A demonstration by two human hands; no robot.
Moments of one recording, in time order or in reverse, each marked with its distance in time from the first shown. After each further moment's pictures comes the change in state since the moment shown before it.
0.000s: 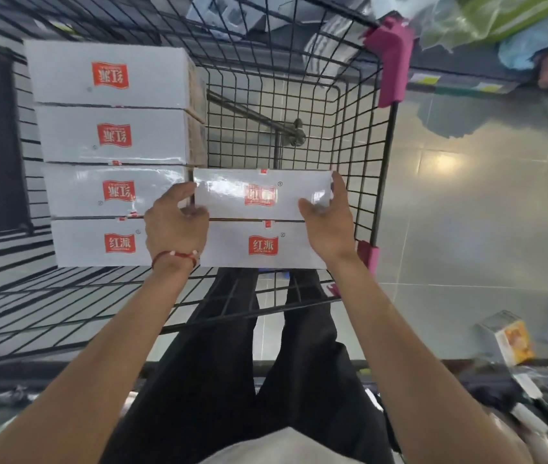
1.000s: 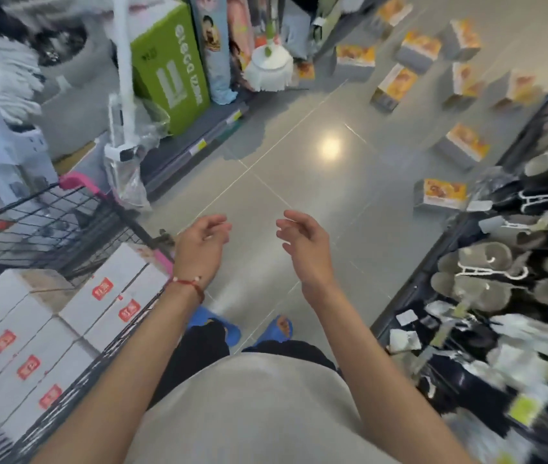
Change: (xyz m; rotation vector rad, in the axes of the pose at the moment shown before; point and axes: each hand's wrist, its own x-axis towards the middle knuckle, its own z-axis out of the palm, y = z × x) left_hand -0.341 0.177 0.074 -0.055 -0.752 0.559; right_hand -0.267 0.136 -0.255 0.940 0.569 -0.044
